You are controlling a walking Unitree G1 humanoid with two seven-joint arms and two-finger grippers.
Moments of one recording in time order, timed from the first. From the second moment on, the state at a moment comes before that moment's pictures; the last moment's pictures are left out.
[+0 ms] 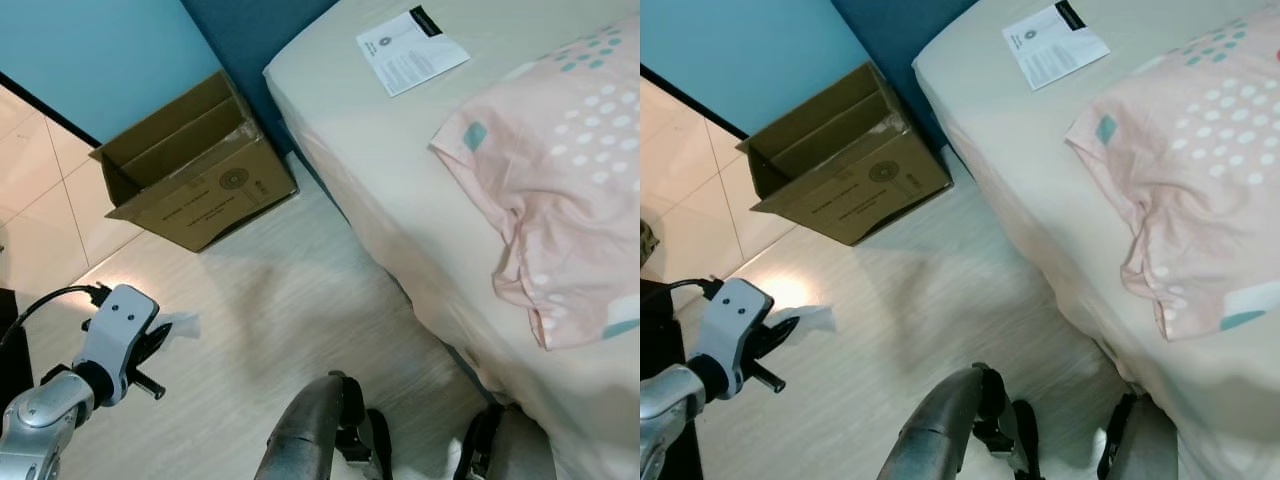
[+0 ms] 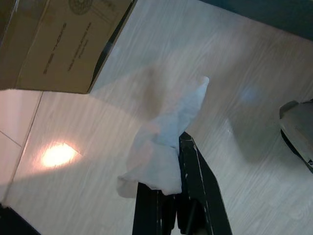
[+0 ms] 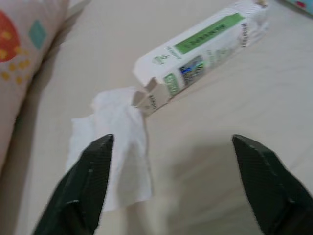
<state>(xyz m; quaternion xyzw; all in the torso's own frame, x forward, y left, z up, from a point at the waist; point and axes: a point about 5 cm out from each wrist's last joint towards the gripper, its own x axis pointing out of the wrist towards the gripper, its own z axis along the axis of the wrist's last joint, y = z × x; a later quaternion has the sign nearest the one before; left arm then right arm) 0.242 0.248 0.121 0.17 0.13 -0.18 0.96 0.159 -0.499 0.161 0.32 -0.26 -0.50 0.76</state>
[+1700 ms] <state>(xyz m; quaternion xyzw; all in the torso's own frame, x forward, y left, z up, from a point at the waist) 0.231 0.267 0.136 0.23 0.14 -0.20 0.94 0.208 -0.468 0.150 0.40 -0.29 -0.38 0.78</state>
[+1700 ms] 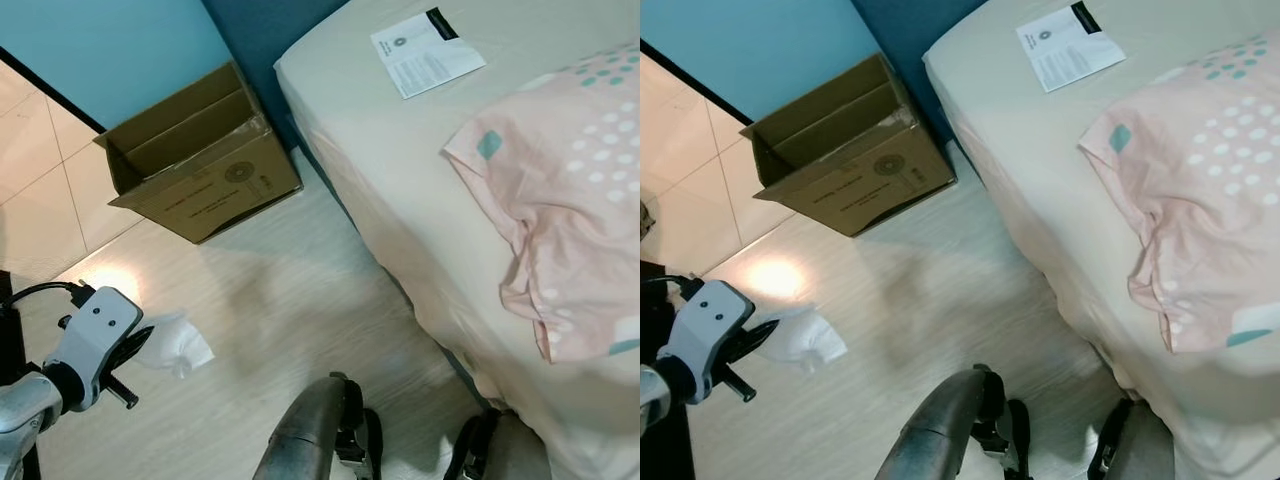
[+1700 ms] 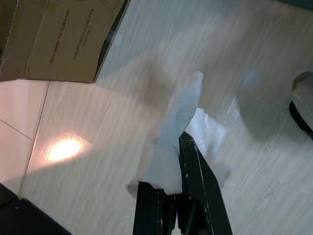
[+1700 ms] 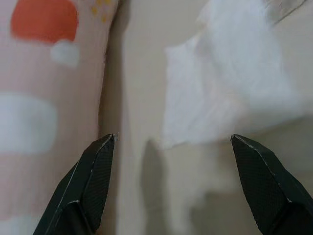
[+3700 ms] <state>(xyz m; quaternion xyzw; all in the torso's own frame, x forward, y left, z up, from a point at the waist) 0.227 0.196 -0.059 -0.06 0.40 0.08 0.91 0.243 -0.147 -0.050 -0.07 0.38 0.15 0.91</state>
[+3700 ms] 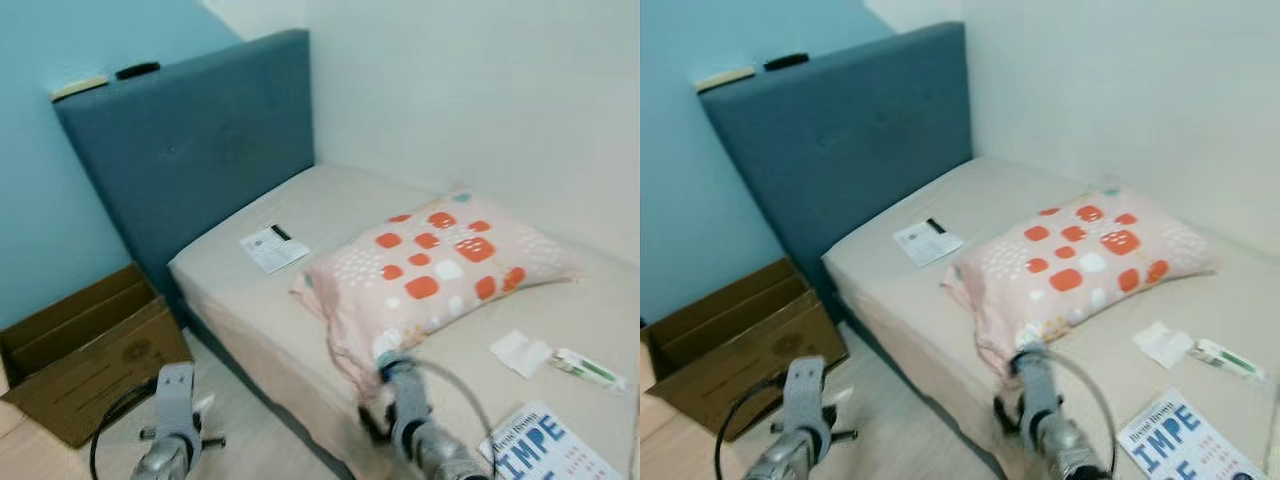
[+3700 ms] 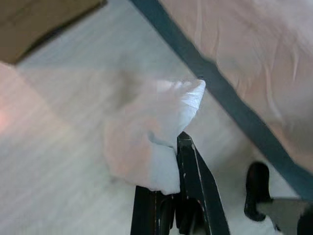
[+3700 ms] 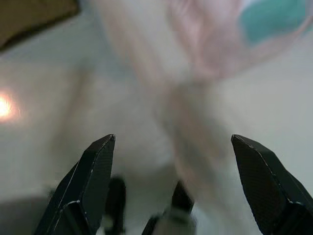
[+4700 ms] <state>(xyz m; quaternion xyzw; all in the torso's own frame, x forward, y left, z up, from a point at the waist) 0.217 0.203 -0.063 -0.10 0.40 0.12 0.90 0.202 -0.147 -0.075 -0.09 0.42 0.18 0.88</state>
